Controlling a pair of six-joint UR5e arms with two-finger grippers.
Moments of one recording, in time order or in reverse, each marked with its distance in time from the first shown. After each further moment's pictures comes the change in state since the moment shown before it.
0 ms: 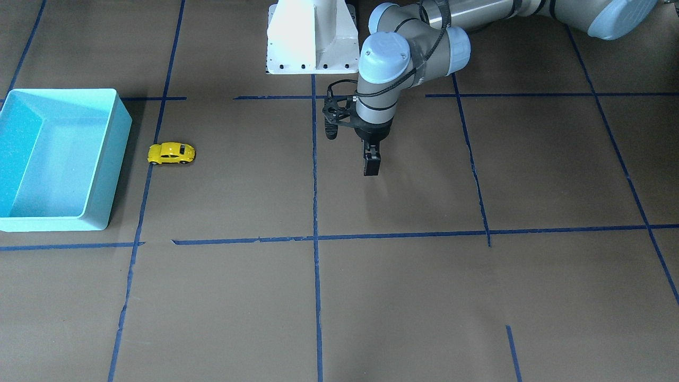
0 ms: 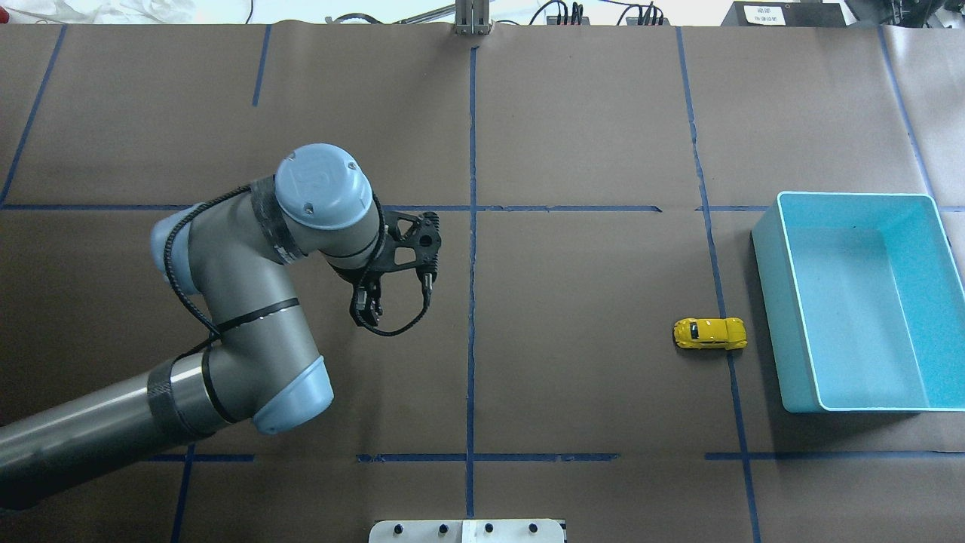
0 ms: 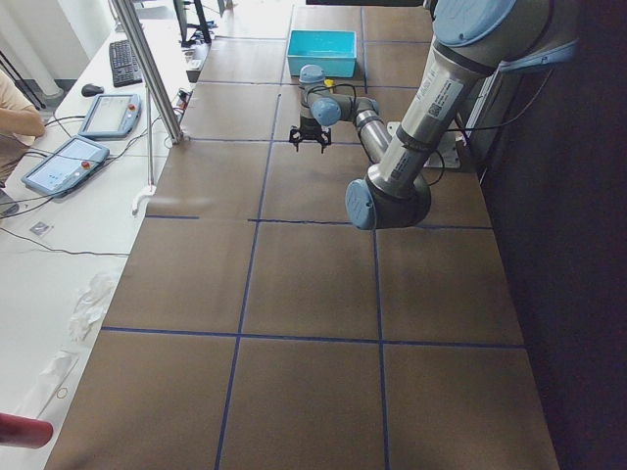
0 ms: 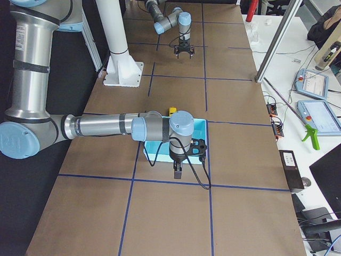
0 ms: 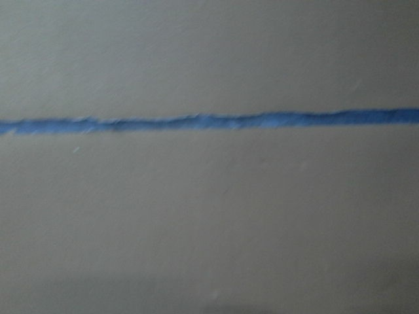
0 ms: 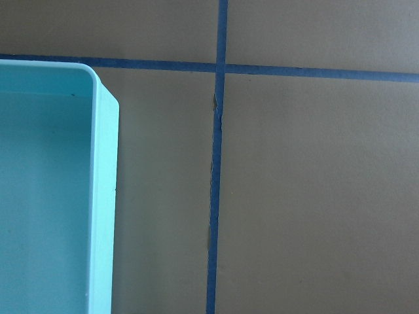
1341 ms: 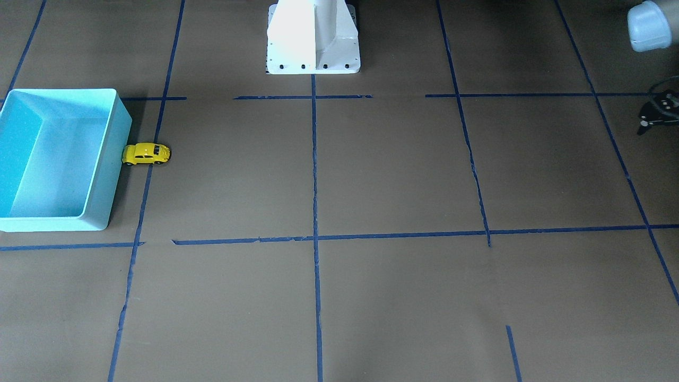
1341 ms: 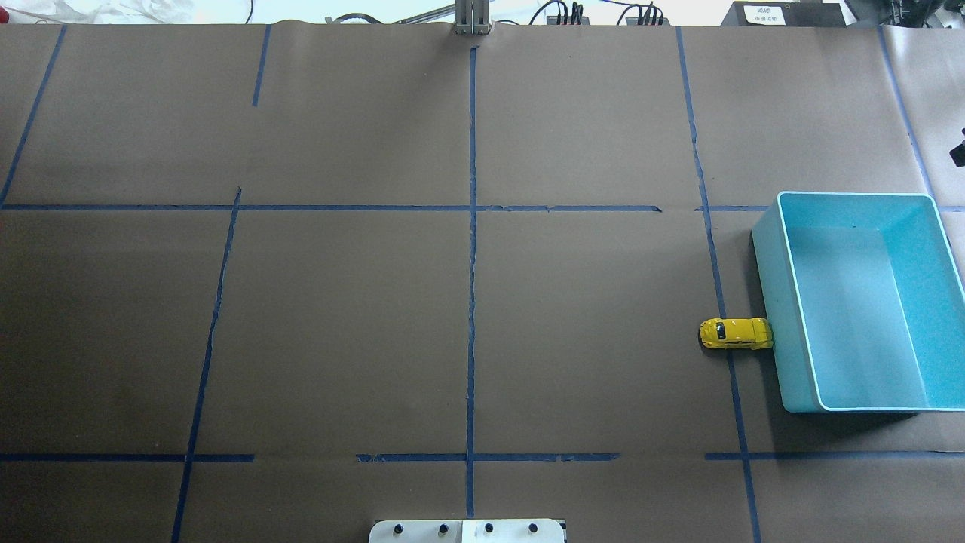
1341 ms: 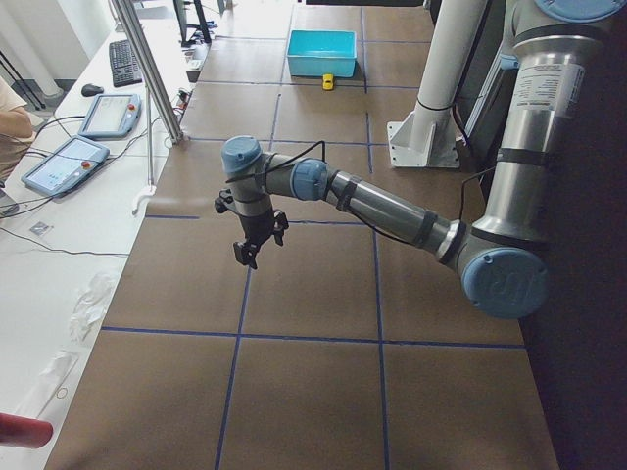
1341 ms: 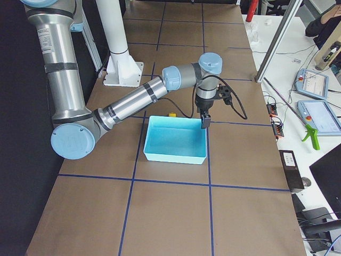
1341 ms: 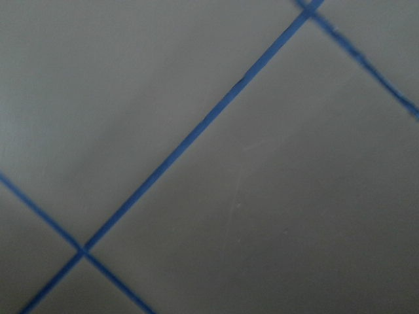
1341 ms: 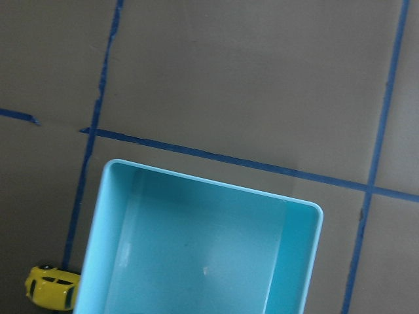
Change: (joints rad) left arm -0.826 0.524 -0.086 0.222 -0.364 -0.010; right arm -0.158 0.319 0.175 -0.280 0.034 0.065
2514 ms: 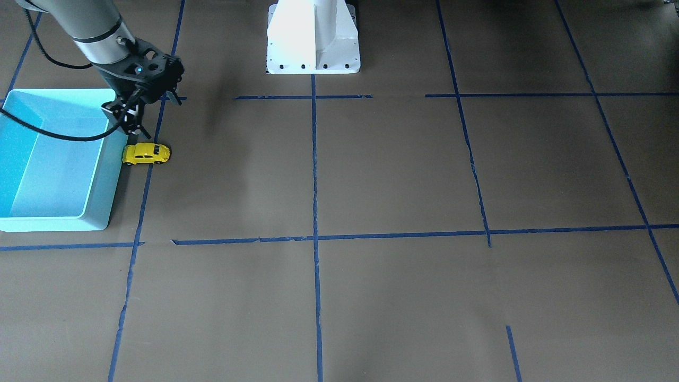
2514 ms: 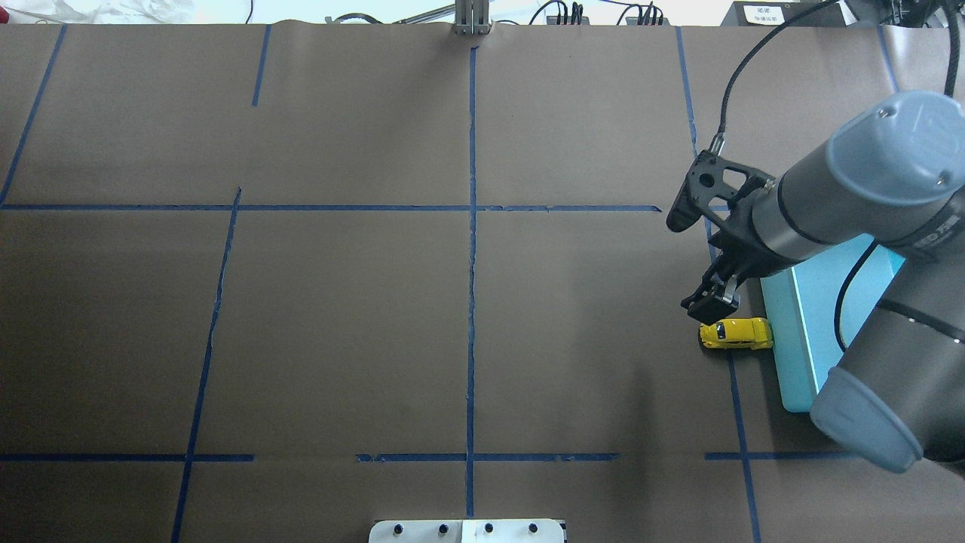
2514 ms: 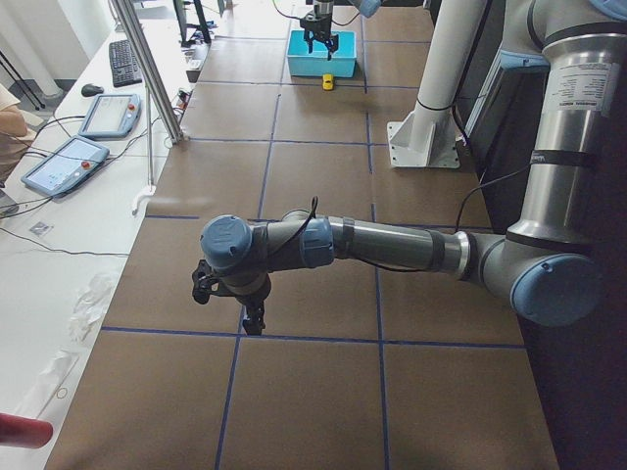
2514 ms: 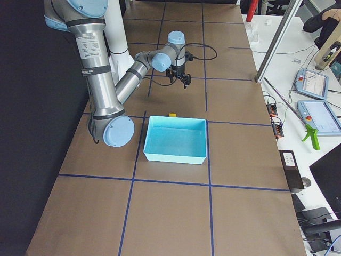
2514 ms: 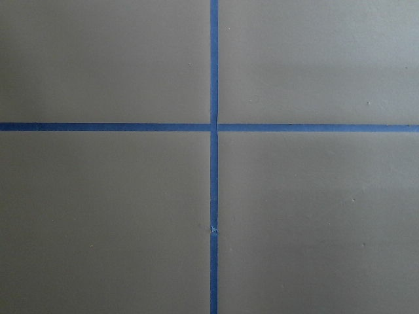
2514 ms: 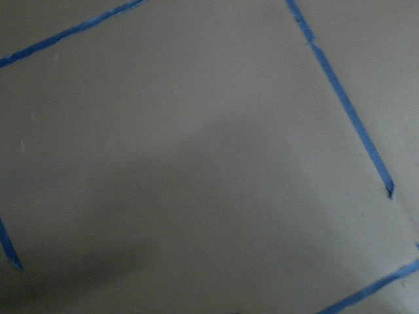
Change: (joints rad) left arm -0.230 0.024 0.178 -0.015 -0.186 -0.252; right arm -0.690 0.073 0.140 0.287 -0.335 -0.166
